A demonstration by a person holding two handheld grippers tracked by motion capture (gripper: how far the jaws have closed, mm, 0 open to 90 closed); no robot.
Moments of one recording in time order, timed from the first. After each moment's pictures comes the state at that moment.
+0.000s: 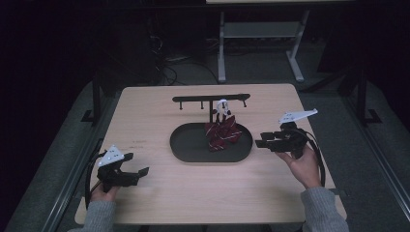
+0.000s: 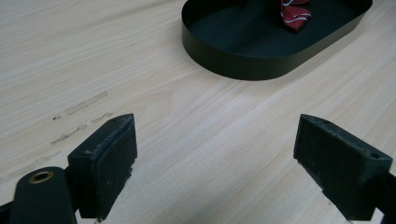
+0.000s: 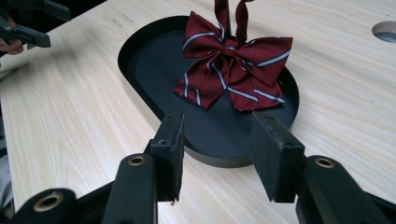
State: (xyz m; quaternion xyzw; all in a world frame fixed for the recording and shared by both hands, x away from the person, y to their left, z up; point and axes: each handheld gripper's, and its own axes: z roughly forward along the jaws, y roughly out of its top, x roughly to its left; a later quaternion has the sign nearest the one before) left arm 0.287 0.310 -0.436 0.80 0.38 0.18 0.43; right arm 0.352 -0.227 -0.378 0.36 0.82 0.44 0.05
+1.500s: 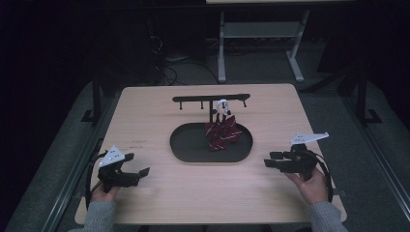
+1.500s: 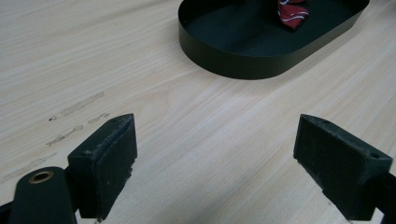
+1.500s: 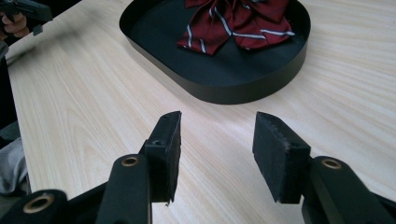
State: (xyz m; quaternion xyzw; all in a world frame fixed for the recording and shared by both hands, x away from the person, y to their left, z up) left arm 0.287 0.309 -0.436 0.80 0.38 0.18 0.43; right arm 0.313 -0.255 -0.424 0.39 0.81 0.45 0.02
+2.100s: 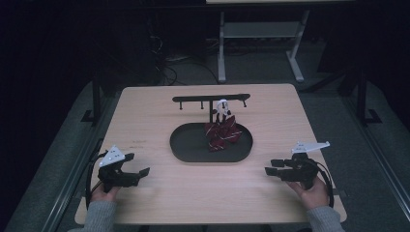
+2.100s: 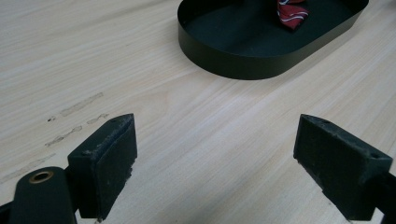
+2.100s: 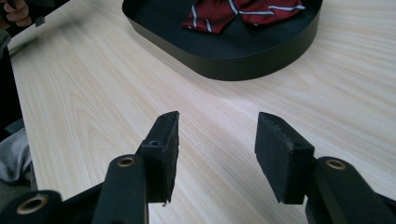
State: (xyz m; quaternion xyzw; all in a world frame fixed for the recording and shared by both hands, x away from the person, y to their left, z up) left arm 0.287 0.309 -0.436 0.80 0.38 0.18 0.43; right arm 0.296 -0.258 -0.440 0.39 0.80 0.45 0.02
